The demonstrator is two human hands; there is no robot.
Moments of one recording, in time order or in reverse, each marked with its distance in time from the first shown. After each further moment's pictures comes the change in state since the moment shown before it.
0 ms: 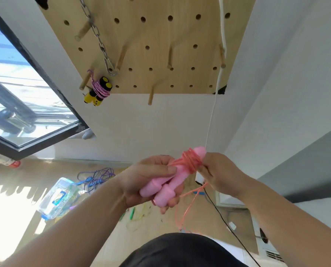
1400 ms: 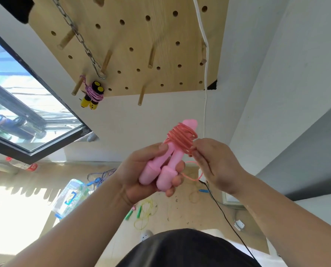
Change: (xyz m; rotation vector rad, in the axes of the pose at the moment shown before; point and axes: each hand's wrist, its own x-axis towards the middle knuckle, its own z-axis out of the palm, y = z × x) left_hand 0.038 0.008 0.055 -0.194 0.063 0.099; right_hand -0.018 0.022 -0.023 -0.013 0.395 -0.246
